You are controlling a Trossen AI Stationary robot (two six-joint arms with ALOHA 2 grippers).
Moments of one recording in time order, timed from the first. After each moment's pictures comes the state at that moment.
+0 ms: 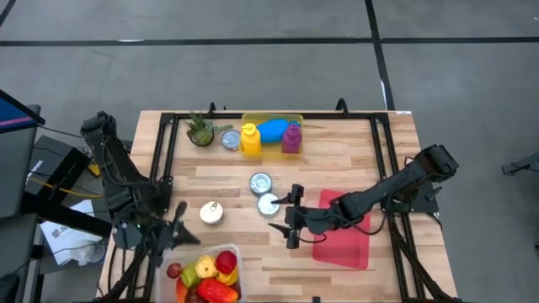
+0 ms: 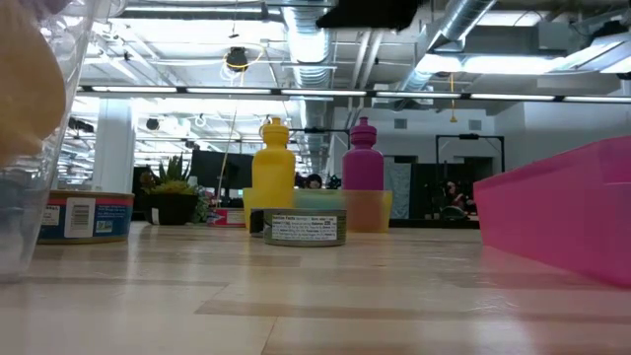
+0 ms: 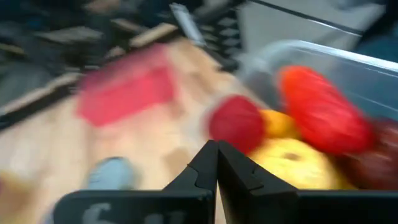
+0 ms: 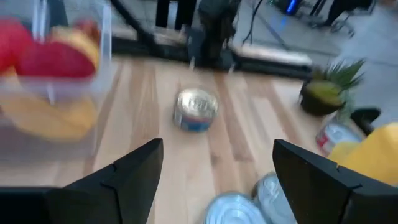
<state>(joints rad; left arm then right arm) -1.08 0.91 0.67 -0.28 -0.75 -0.05 0.45 1.64 1.08 0.11 0.58 0.05</state>
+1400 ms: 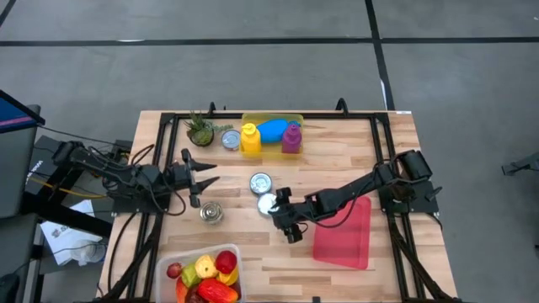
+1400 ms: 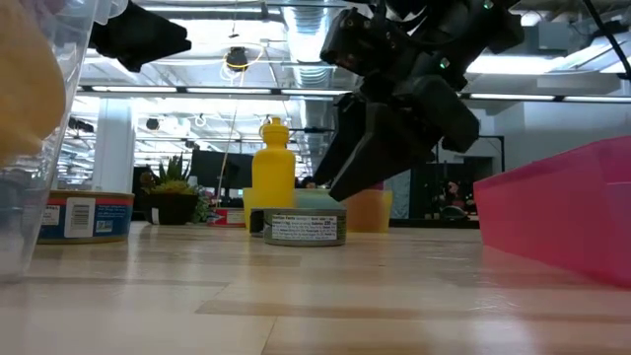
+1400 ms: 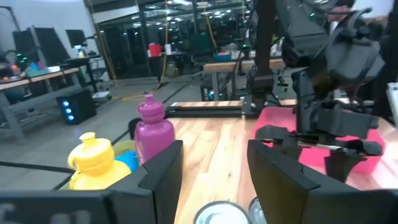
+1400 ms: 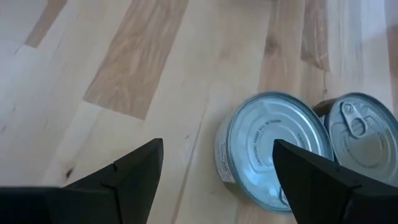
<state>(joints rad) -0.31 0.50 0.23 0.30 -0.60 0.12 0.29 1.87 1.11 -0.12 0.24 -0.15</state>
